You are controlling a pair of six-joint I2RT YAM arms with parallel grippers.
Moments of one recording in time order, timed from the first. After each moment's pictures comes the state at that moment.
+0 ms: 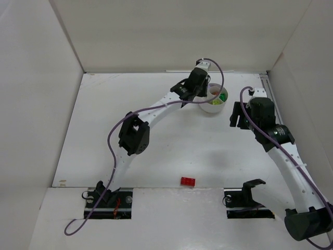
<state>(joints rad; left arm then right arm) -0.77 2.30 2.18 -0.35 -0.19 -0.35 0.24 0.94 1.02 -0.68 0.20 0.24</state>
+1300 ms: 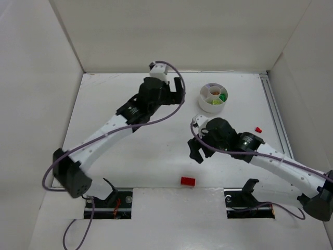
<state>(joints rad) -0.75 1.54 1.44 -0.23 -0.23 -0.41 0.81 1.04 0.96 -0.68 -0.05 0.13</state>
